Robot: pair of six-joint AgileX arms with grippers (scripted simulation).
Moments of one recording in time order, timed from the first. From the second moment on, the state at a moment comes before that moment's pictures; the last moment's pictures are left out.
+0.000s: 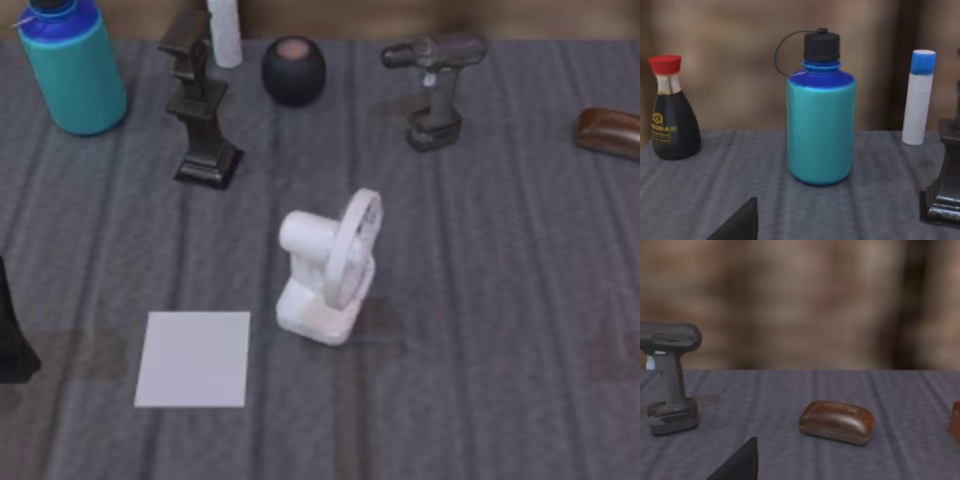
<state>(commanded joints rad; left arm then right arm) 0.00 0.00 0.00 0.00 0.00 0.00 0.00 0.00 0.00 0.00 0.00 0.00</state>
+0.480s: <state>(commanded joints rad) -0.06 0.16 0.16 -0.15 0.02 0.00 0.00 0.00 0.00 0.00 0.00 0.00</state>
